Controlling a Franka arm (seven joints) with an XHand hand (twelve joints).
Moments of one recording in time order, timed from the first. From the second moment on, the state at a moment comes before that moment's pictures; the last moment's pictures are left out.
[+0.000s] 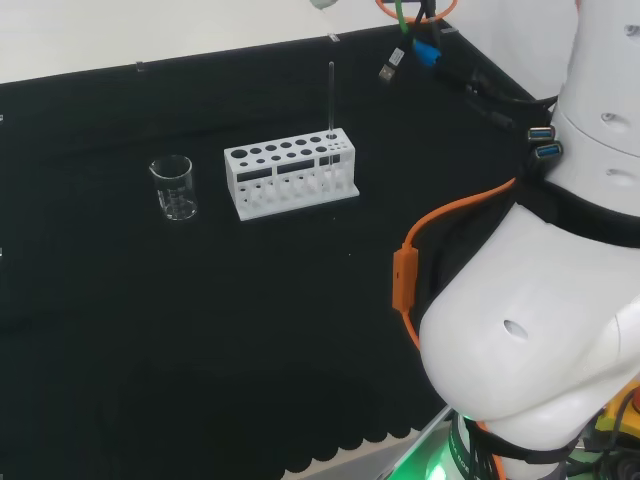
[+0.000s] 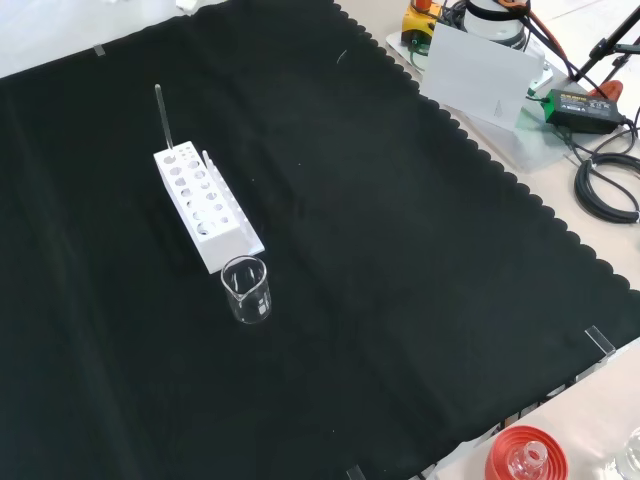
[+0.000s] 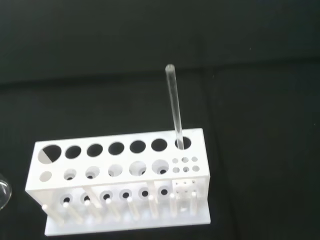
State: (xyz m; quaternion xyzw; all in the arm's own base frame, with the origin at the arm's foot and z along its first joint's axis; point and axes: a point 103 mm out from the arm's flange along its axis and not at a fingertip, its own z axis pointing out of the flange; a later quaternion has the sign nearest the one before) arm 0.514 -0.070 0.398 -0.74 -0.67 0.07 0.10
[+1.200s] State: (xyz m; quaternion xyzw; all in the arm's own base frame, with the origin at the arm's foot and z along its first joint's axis) arm 0.539 -0.063 0.330 -0.72 -0.68 0.08 0.12
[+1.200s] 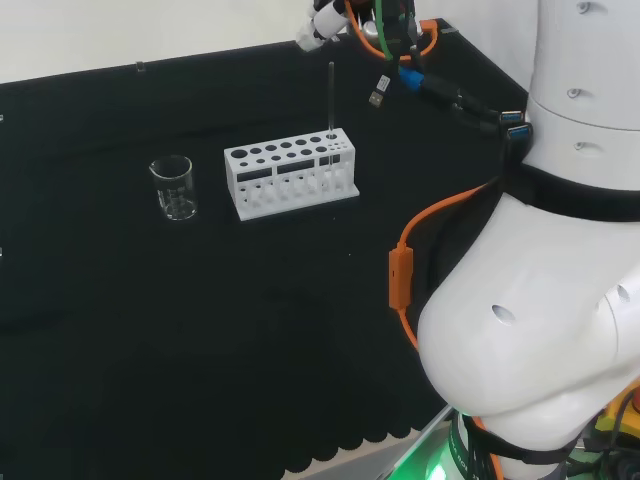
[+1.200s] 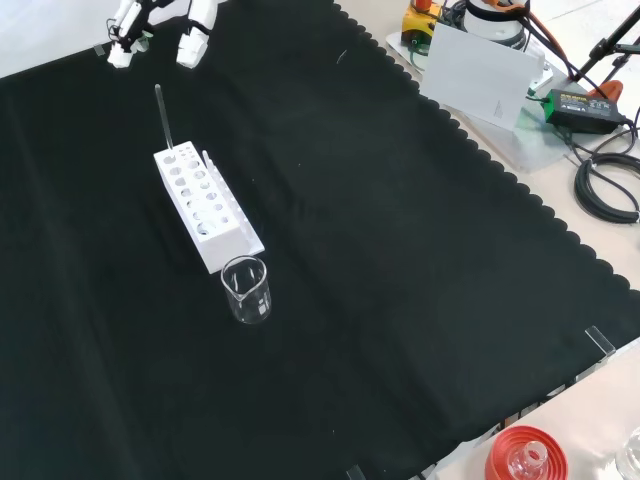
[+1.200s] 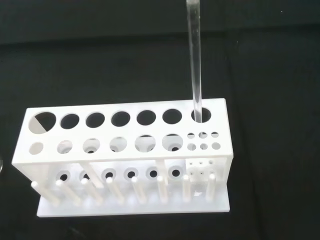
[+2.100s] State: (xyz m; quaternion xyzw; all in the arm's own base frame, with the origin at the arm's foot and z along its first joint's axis) arm 0.543 -0.070 0.277 -0.71 -0.68 0.10 0.15
